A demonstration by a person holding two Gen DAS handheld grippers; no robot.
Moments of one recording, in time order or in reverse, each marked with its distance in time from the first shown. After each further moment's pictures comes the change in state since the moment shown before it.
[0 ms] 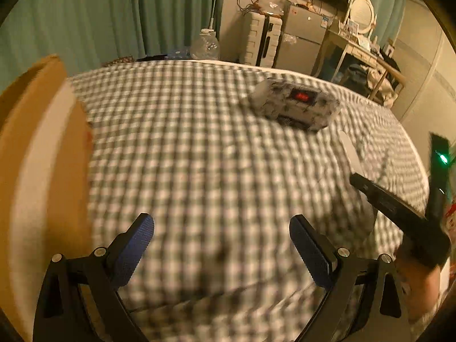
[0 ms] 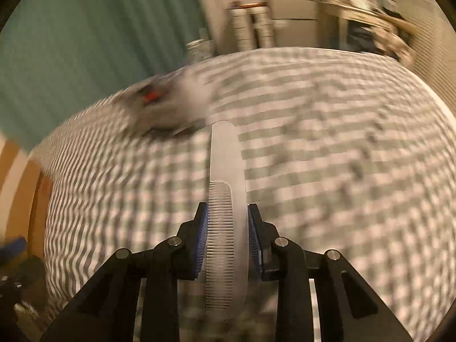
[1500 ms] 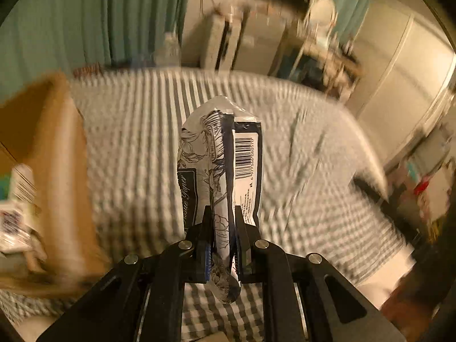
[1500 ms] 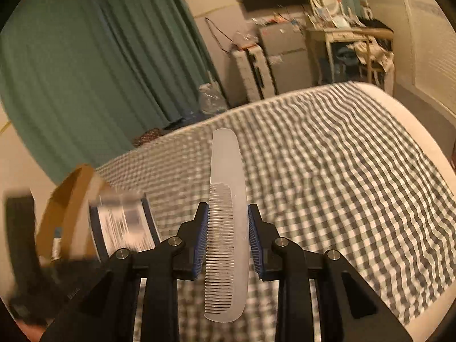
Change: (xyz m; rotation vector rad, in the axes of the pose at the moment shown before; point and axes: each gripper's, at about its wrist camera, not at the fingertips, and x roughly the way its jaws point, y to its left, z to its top) left arm -0.132 0.015 -0.026 0.074 -0.051 -0.190; right arm -0.190 0.066 -0.068 0.025 -0.187 0.133
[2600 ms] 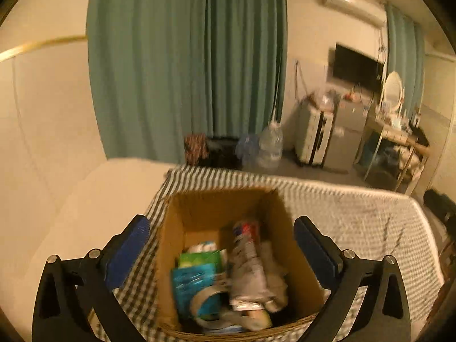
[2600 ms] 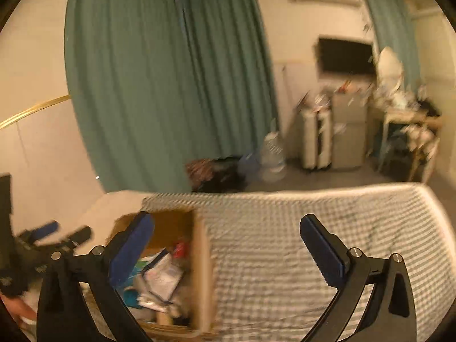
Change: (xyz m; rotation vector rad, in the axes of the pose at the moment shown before) left arm -0.186 0.166 0.018 -0.129 -0.407 0.416; right arm -0.053 0.224 0.037 -0.299 -0.243 0.039
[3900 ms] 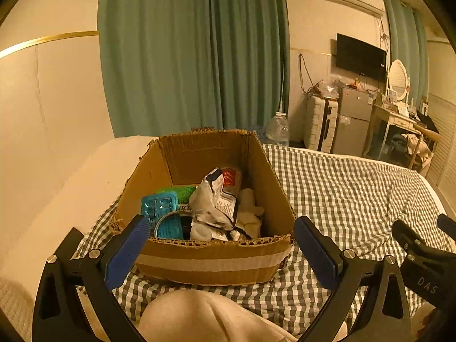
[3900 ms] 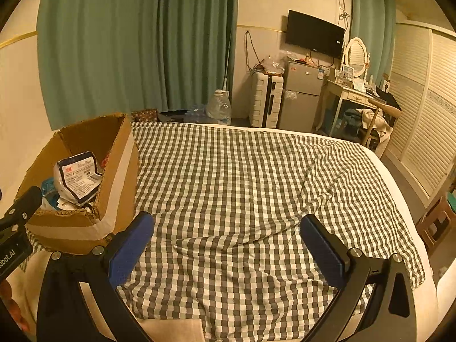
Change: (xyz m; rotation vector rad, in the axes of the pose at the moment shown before) left arm -0.009 -0.076 -0.124 0.021 0.022 0.103; right arm -0.008 -0.032 -0.121 -0.071 0.230 -0.228
